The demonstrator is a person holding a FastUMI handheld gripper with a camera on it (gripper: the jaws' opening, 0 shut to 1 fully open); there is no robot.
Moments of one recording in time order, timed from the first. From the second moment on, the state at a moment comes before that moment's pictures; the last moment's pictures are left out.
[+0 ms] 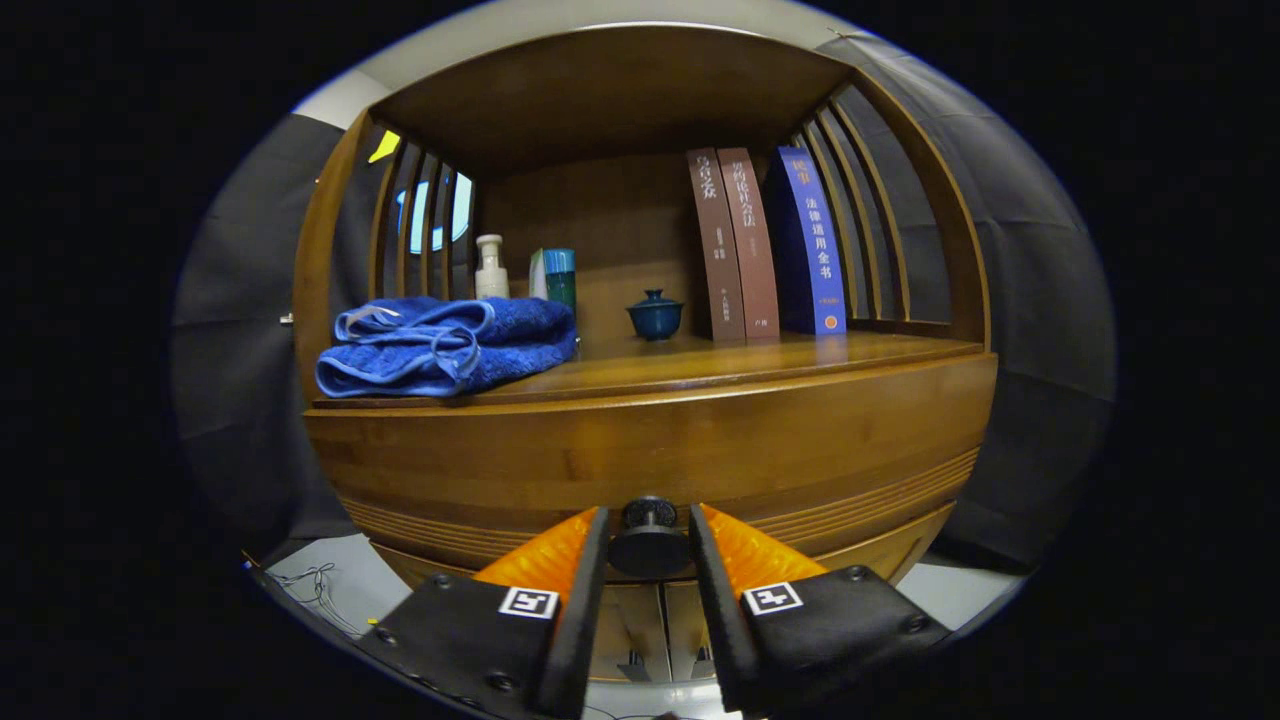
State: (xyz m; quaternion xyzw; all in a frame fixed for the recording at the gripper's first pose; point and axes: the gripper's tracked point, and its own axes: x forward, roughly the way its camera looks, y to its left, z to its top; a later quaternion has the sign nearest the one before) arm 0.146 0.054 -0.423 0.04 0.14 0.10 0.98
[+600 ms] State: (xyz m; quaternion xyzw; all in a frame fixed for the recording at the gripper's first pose) arm 0.138 0.046 -0.424 0.01 0.14 0.13 0.98
